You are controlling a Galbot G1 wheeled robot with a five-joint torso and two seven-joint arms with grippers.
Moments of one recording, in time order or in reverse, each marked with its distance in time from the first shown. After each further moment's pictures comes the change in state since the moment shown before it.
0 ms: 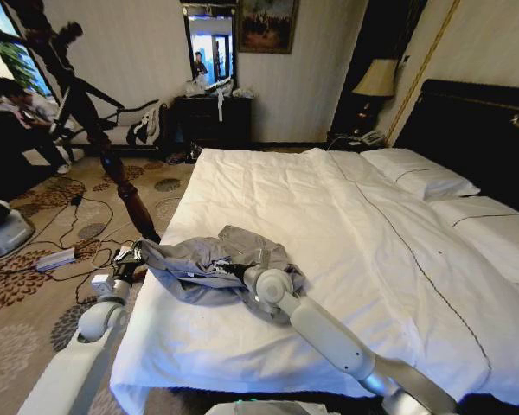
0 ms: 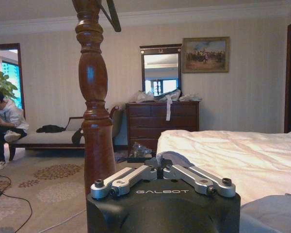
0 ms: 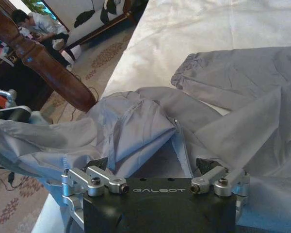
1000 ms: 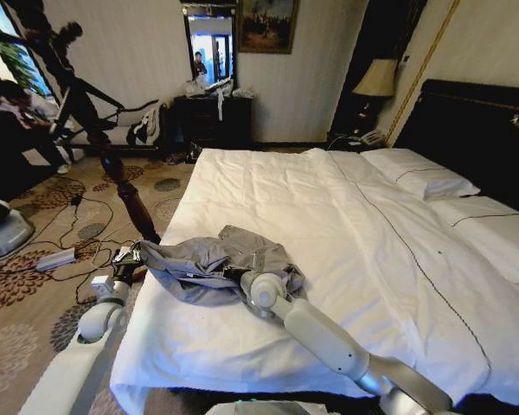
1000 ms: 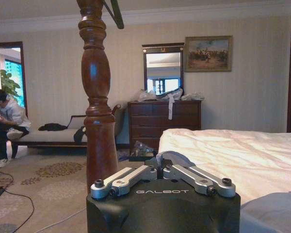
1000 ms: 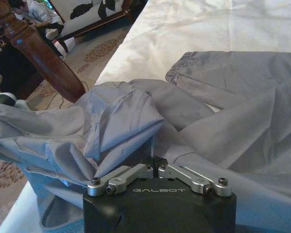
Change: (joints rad) left arm -0.010 -0.008 0.005 0.024 0.000 -0.009 0.002; right arm 0.001 -0.003 -0.050 -0.025 -0.102 -0.003 -0.002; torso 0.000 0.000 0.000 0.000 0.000
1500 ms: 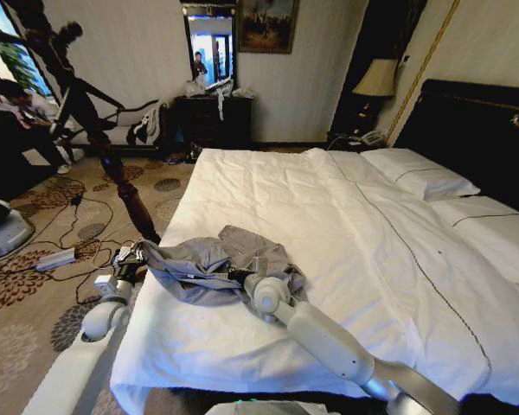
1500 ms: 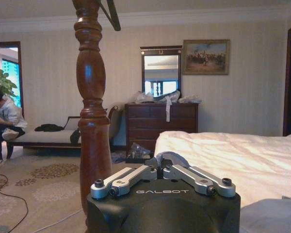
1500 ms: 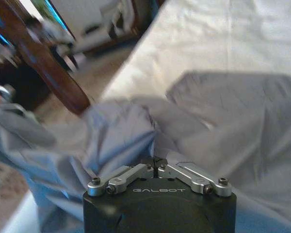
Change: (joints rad) left arm -0.013 -0.008 0.015 -0.010 -0.009 -0.005 -0.004; right arm -0.034 -0.058 0.020 0.038 -0.073 0.073 -0.112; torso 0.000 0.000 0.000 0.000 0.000
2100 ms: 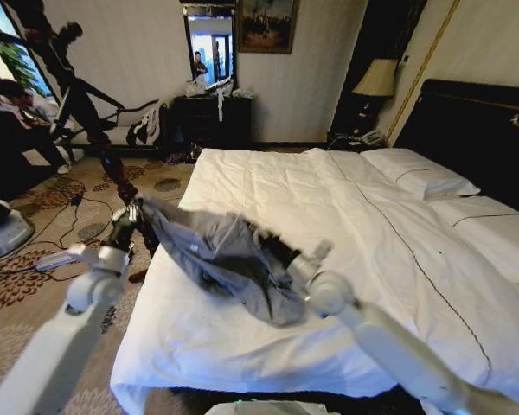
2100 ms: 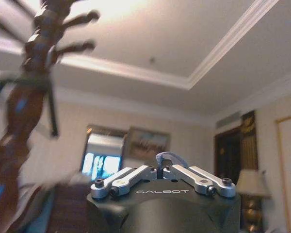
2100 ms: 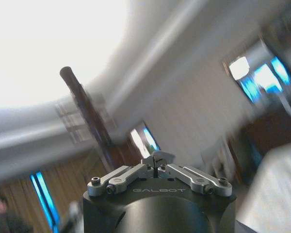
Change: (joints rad) left arm -0.190 0.206 0.000 -0.233 -0.358 -0.058 0.084; right arm -0.057 -0.368 0.375 0.396 0.174 0.413 -0.499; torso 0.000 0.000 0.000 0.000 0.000
